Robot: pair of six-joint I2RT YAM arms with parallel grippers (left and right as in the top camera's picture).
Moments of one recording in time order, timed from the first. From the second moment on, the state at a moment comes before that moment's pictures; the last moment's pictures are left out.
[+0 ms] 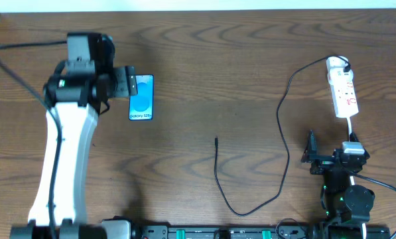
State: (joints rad) left arm 0.01 1.50 1.46 -0.97 -0.05 -0.07; right arm -0.06 0.01 0.01 -0.07 -0.01 0.00
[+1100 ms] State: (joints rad) left arm 0.01 1.90 1.56 -1.04 -0.01 -0.08; right arm -0.06 0.01 0.01 -0.07 -0.01 0.00
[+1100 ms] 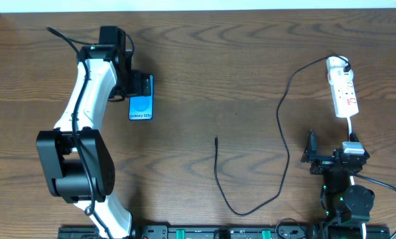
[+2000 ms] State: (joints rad) left arm 0.01 2.19 1.83 -1.16 0.02 -0.07; right arm -0.06 0.01 0.01 -0.07 -0.01 0.00
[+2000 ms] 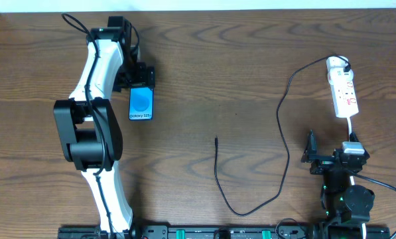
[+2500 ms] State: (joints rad) left arm 0.01 2.19 1.65 -1.00 0.03 -0.07; right arm -0.06 0.01 0.01 -0.07 -0.01 0.00
